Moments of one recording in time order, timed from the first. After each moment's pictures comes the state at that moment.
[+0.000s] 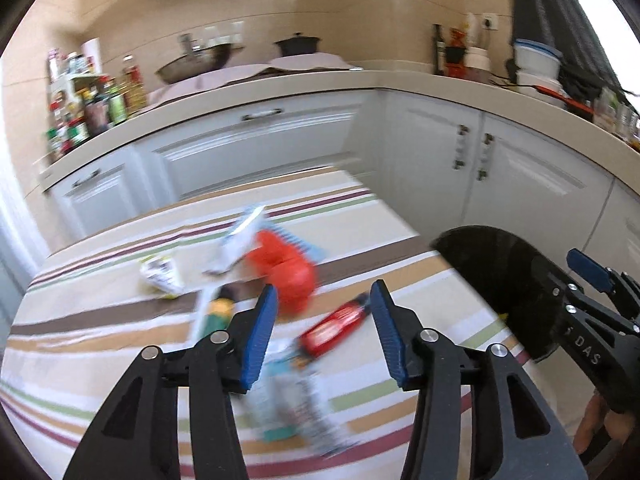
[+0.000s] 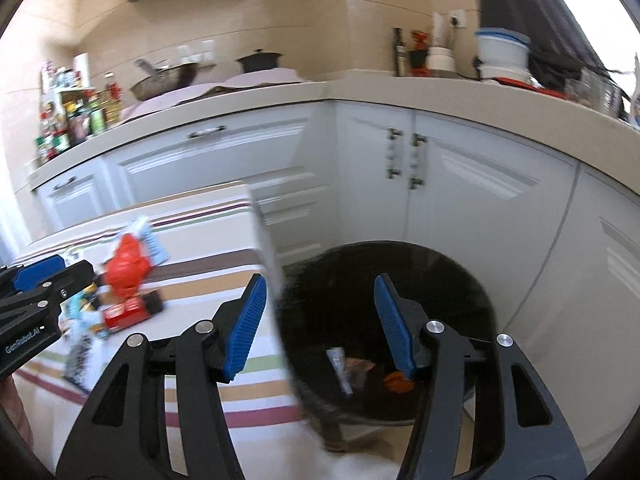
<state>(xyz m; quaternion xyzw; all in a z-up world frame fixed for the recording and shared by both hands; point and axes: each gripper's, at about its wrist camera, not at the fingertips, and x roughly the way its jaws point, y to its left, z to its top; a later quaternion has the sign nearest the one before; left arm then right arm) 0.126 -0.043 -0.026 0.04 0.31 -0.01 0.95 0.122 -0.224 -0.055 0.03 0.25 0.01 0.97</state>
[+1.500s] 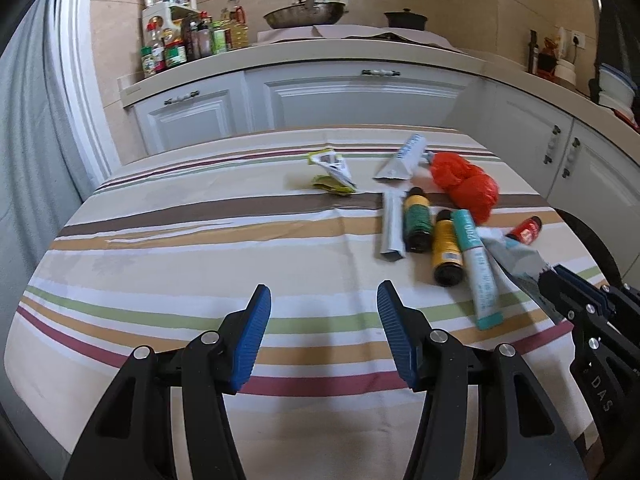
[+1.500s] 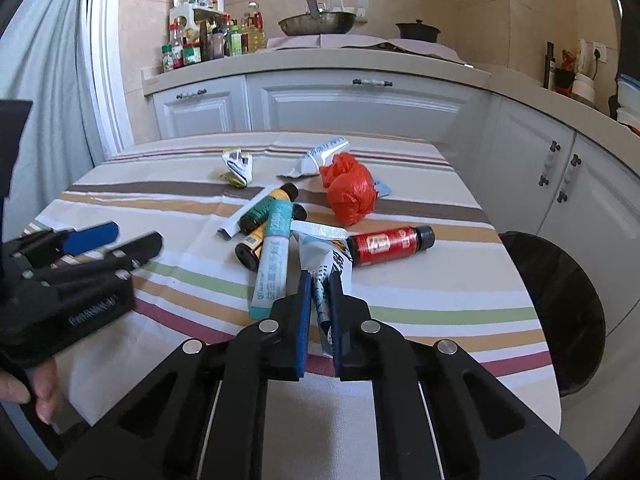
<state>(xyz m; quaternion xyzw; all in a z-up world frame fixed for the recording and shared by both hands) 0.067 0.082 -0.064 -0.01 0.35 0.10 0.93 0.075 -0.066 -0.072 -0.06 0.30 0.20 0.93</state>
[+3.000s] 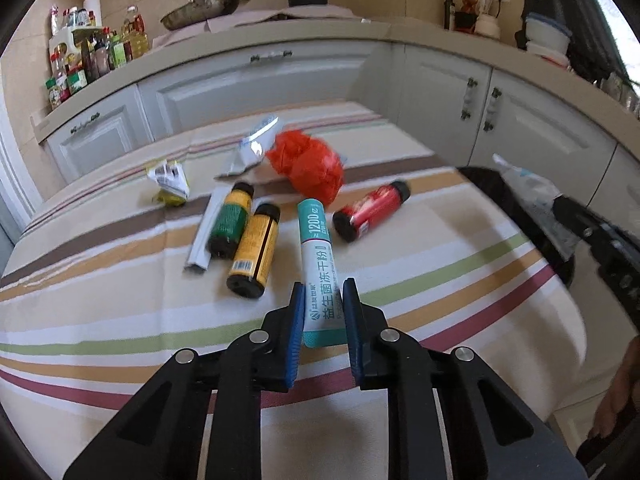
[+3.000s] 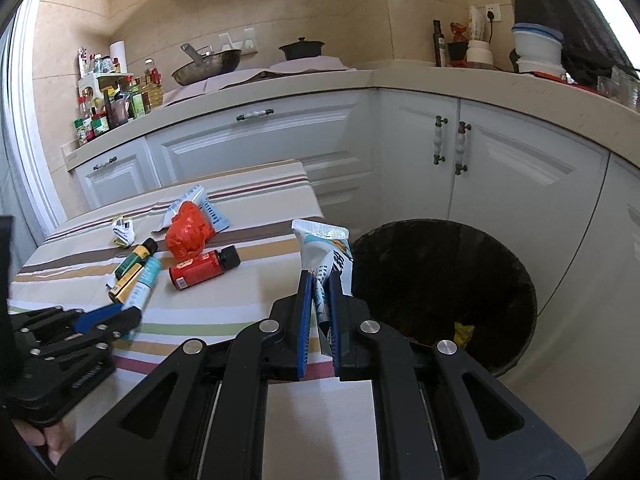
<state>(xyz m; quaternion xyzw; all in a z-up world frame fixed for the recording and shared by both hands) 0.097 -0.022 -0.068 0.02 0.38 -0.03 0.93 0.092 -0.195 -0.062 0.03 0.27 0.07 0.96</state>
